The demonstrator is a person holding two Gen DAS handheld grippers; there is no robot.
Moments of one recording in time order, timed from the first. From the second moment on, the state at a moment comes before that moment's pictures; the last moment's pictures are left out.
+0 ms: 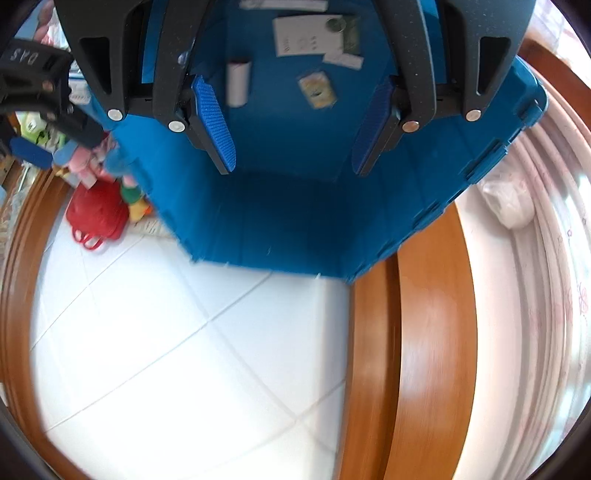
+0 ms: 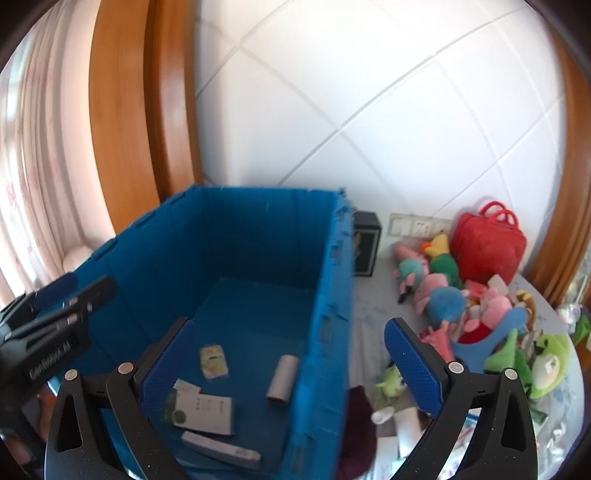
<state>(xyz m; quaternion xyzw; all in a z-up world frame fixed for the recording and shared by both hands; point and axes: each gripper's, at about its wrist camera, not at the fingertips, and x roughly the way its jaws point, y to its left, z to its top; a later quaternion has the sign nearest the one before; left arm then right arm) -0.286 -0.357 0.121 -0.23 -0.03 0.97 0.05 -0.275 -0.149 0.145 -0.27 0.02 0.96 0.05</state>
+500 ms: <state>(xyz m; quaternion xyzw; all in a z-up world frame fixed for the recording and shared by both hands) -0.217 -0.199 0.135 -0.17 0.00 0.97 0.19 -0.158 0.039 0.115 -0.27 0.07 0.94 0.20</state>
